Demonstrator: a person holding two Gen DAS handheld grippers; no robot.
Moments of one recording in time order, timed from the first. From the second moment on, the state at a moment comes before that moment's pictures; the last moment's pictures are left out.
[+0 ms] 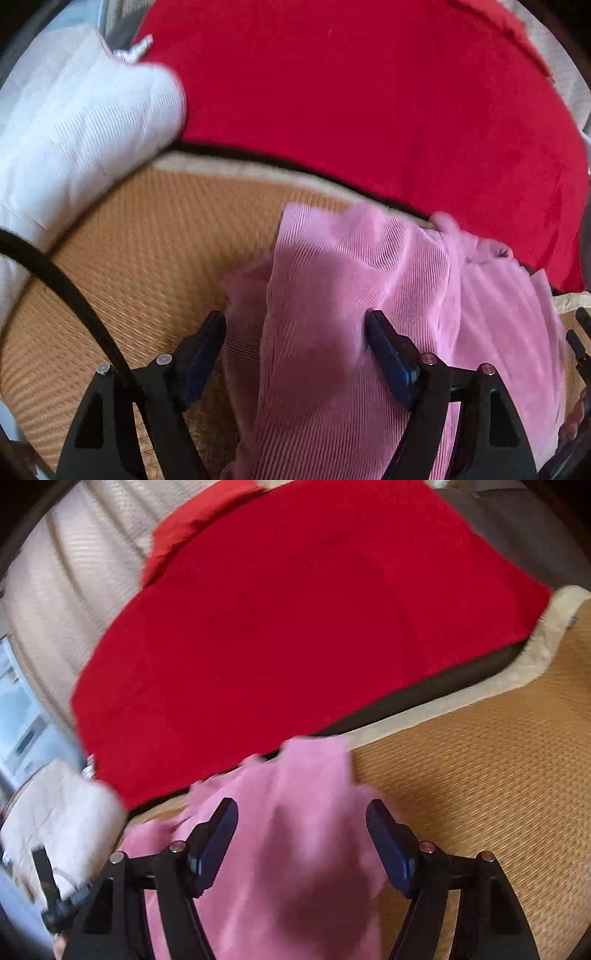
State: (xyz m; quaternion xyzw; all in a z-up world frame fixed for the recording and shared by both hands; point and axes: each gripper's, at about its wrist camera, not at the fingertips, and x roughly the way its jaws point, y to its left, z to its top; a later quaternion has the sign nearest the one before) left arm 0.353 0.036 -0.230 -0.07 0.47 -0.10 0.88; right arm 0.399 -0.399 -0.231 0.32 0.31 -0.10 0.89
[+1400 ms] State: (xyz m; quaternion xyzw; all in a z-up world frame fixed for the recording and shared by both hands) left arm 0.306 0.070 -0.209 -0.07 0.42 -0.03 0.90; right arm 0.330 -0.361 -0.199 0.29 0.29 0.00 0.91
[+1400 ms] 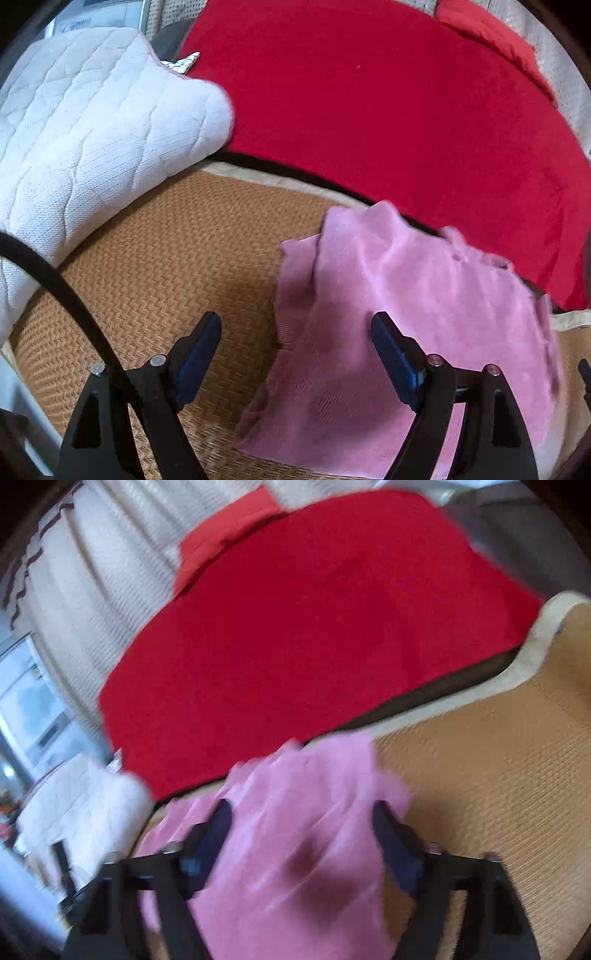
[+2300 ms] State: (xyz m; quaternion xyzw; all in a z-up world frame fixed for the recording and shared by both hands) left arm 0.319 0.023 -0.215 0.04 0.39 -0.06 0.92; right arm 0.384 -0.345 -0.265 0.28 0.40 0.00 0.87
